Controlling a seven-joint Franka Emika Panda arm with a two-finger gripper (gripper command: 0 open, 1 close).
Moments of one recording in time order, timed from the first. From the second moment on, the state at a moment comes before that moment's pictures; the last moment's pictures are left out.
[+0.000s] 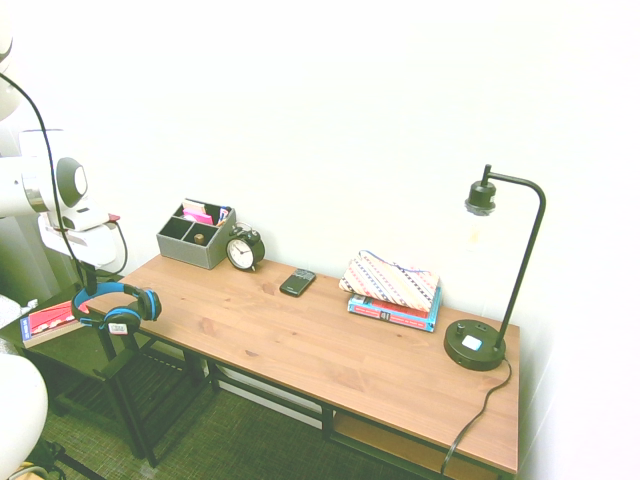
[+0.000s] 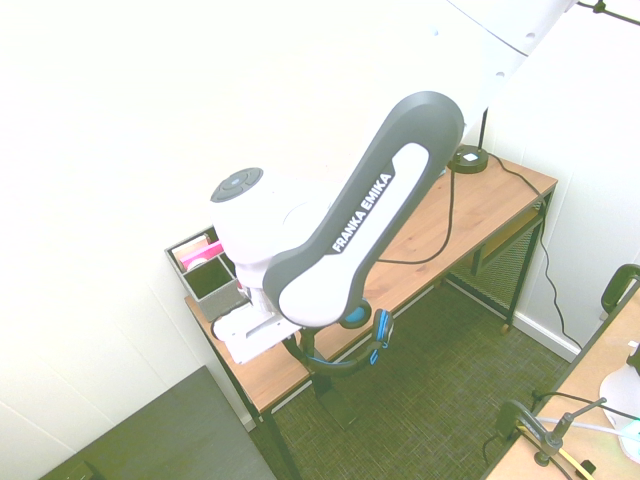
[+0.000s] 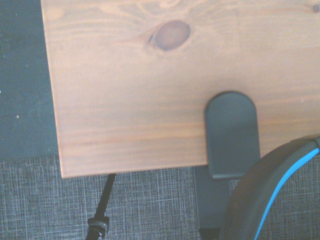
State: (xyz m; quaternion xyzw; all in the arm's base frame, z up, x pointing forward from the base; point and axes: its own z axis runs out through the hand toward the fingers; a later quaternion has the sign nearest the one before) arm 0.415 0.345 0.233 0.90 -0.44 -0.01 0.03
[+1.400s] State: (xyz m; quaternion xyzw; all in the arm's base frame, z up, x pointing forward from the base) arm 0.368 0.360 0.083 0.93 -0.37 -0.03 0.03
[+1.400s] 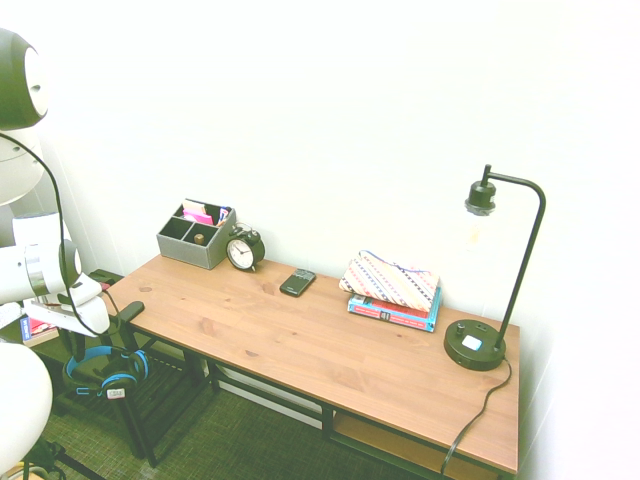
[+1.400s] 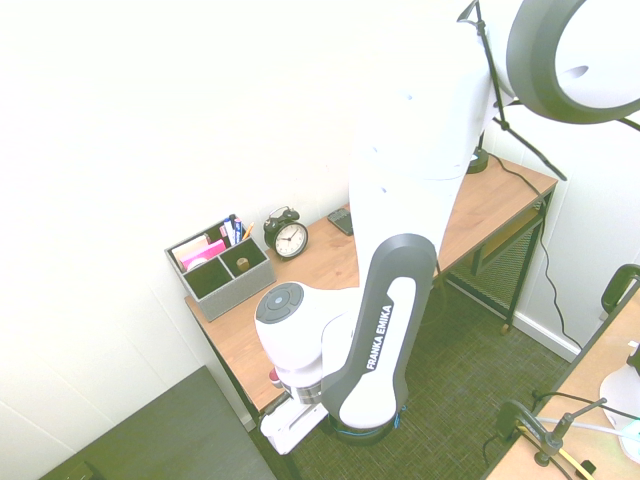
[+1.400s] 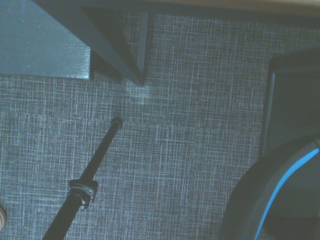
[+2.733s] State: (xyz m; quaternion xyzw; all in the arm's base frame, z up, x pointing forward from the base) arm 0.492 0.280 0.251 0.97 -0.26 -0.03 -0.03
